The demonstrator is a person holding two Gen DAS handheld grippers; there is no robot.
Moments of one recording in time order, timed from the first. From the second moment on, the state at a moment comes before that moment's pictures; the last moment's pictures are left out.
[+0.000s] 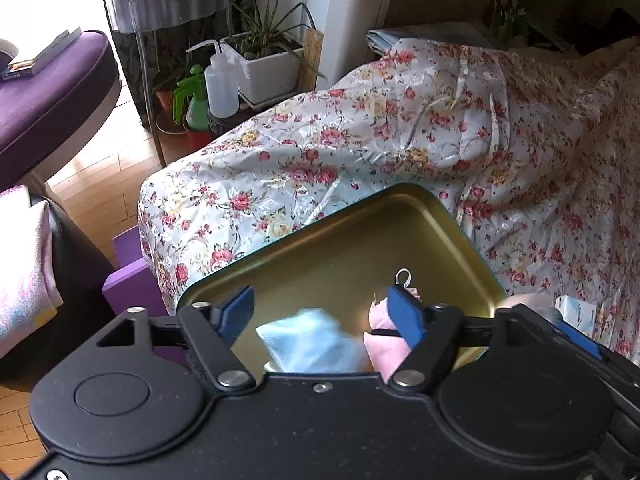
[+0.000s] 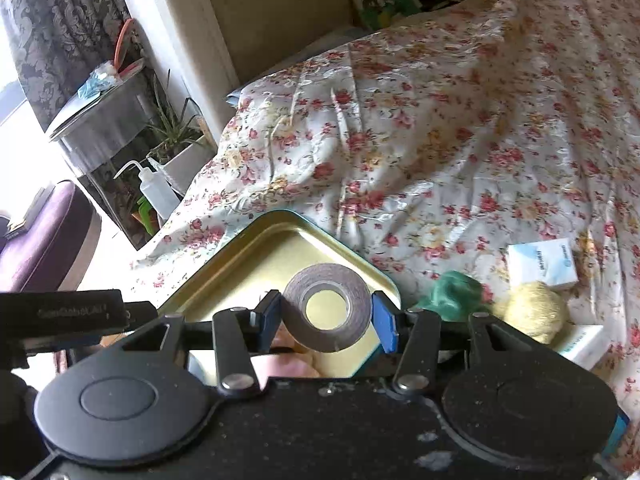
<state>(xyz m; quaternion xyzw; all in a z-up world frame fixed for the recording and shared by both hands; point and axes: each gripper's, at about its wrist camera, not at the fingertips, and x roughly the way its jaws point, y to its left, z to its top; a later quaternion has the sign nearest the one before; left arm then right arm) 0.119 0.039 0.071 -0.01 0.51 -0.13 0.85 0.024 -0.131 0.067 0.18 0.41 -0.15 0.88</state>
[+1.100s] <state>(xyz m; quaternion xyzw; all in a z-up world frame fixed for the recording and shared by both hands) 0.081 -0.003 0.077 0.05 0.50 -0.17 0.85 -0.095 -0.199 0.066 0.12 0.36 -0.25 0.89</state>
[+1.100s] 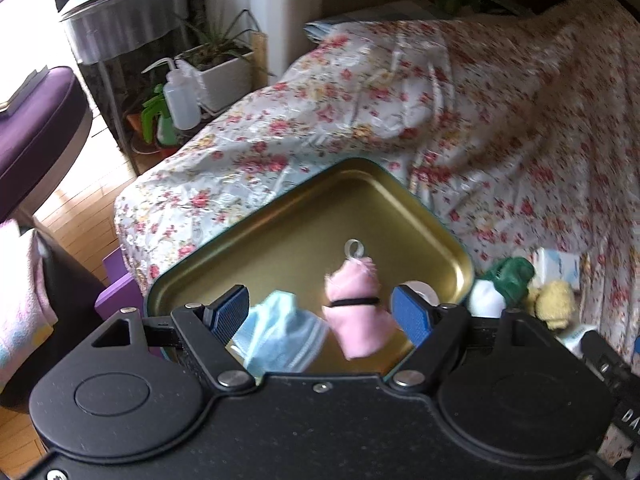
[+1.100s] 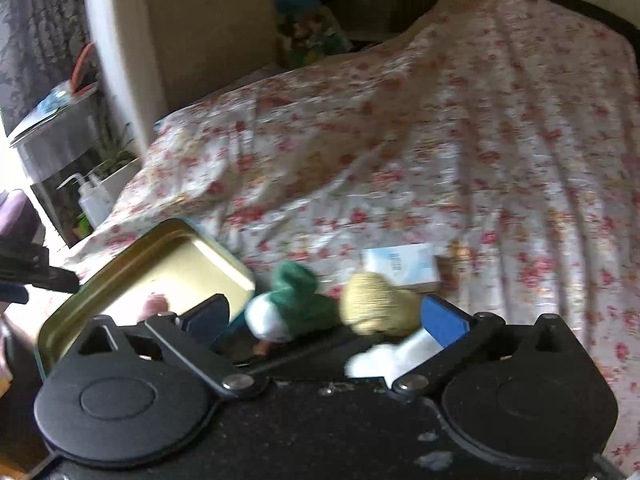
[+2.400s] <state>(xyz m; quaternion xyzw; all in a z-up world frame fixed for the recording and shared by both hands) 0.023 -0.117 0.060 0.12 0.49 -0.26 0.82 -0.143 -0.283 0.023 0.20 0.42 -0.28 0.84</state>
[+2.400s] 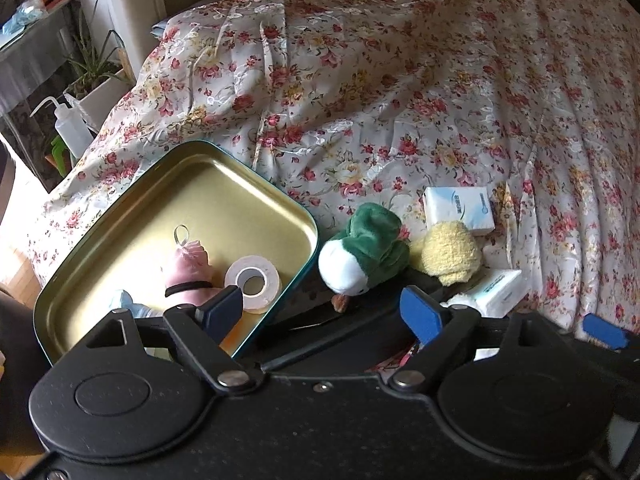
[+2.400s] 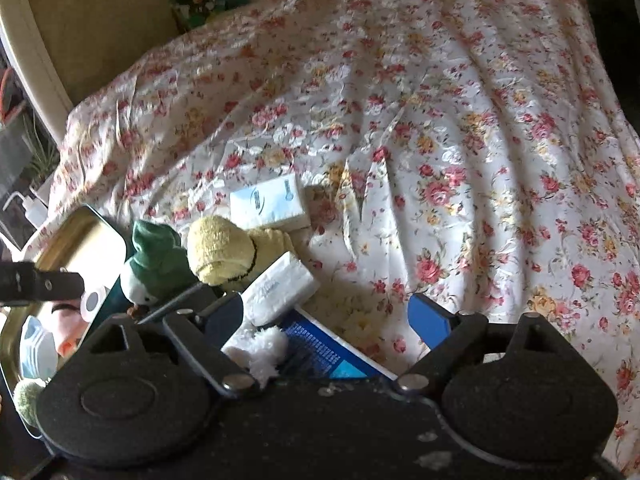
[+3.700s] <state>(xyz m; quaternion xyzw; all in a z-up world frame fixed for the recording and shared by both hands) 0.031 -0.119 0.069 0.09 0.50 -0.28 0.81 -0.088 -0.337 -0.042 0.28 0.52 -0.38 0.71</state>
